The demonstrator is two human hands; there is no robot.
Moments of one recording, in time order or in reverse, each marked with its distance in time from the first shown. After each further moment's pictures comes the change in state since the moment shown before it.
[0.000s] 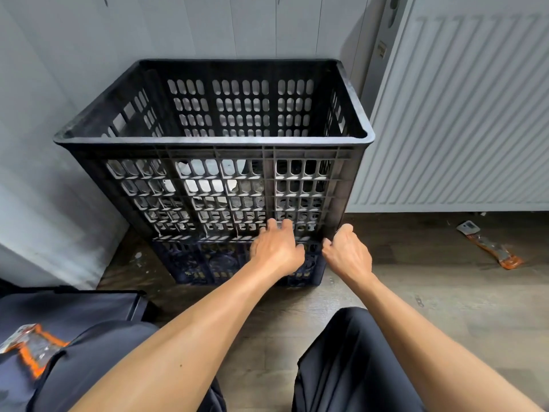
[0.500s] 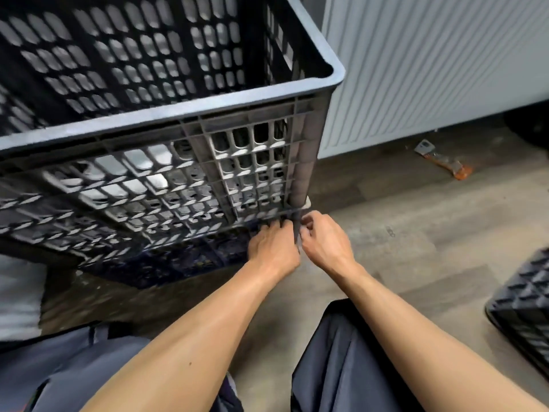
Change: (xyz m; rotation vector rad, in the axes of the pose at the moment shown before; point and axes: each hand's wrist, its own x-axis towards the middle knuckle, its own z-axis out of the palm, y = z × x) left_hand 0.043 0.015 0.074 0.121 -0.265 0.254; right_hand -0.006 0.031 0.039 0.125 -0.070 0.131
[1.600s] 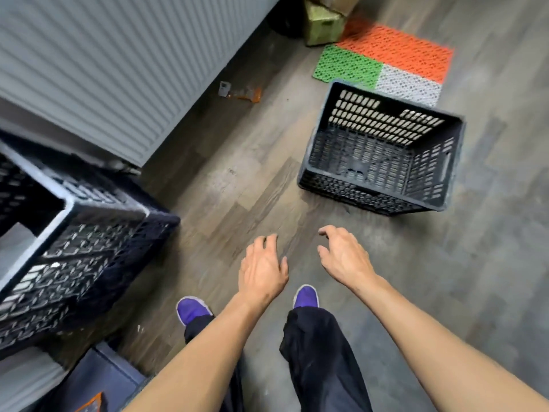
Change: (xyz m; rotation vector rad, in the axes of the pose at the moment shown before) left_hand -0.279 0.347 -0.077 0.085 -0.336 0.370; right_hand -0.353 0.156 -0.384 0.152 -0.107 0.696
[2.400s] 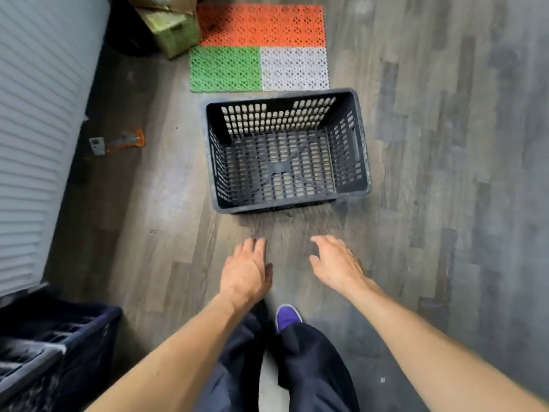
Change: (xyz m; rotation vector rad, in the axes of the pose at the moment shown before) left_hand 0.167 0.131 0.037 0.375 -0.289 0.459; right_hand 0.082 0.125 -0.066 0.145 -0.032 0.358
